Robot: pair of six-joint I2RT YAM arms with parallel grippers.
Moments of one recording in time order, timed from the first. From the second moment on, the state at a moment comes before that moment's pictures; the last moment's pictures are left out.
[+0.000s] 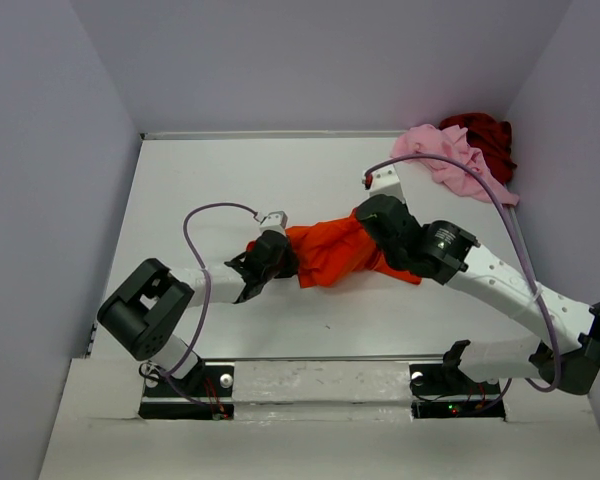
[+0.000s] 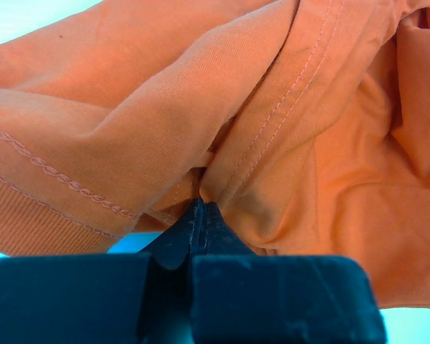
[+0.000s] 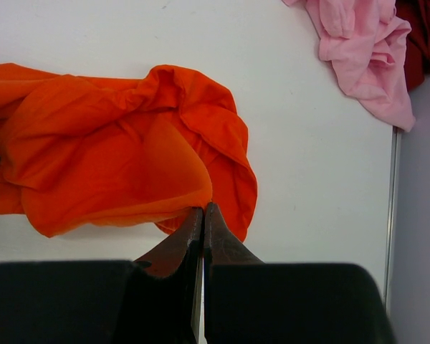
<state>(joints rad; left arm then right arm) -0.72 1.53 0.59 0.31 -0.15 -0.68 0.94 1.24 1.33 -0.86 0.81 0.27</state>
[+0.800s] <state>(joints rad) -0.72 0.88 0.84 -0.17 -0.34 -0.45 0.94 1.10 1.28 -0.87 0.81 0.30</state>
